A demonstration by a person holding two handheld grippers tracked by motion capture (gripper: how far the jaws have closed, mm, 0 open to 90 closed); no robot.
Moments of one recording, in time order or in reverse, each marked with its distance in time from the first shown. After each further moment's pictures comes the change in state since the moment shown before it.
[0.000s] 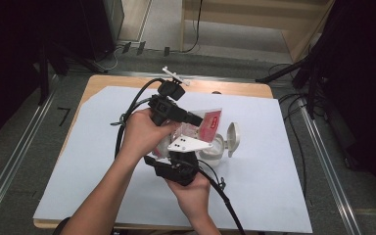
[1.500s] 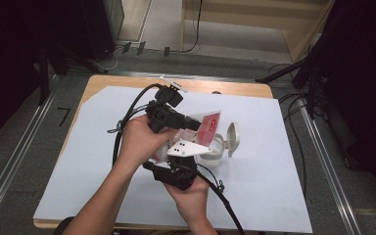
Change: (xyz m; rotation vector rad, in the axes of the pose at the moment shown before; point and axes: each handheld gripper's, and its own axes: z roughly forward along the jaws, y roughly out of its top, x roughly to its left) left arm -0.012 -0.015 -0.003 -0.038 0.038 0.038; right arm 0.005 -0.009 0.001 -0.019 0.037 0.013
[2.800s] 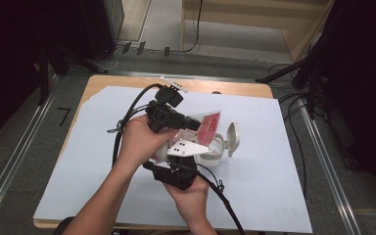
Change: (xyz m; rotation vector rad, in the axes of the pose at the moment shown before) left arm 0.000 0.000 0.000 0.004 0.003 0.012; right arm 0.000 -0.001 0.001 -0.006 -0.004 0.002
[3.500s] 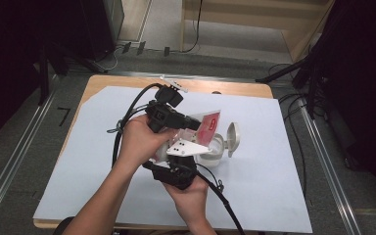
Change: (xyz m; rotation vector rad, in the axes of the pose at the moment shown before) left arm -0.001 0.000 -0.001 -0.007 0.007 0.004; right arm 0.001 0.001 0.000 -0.001 0.000 0.001
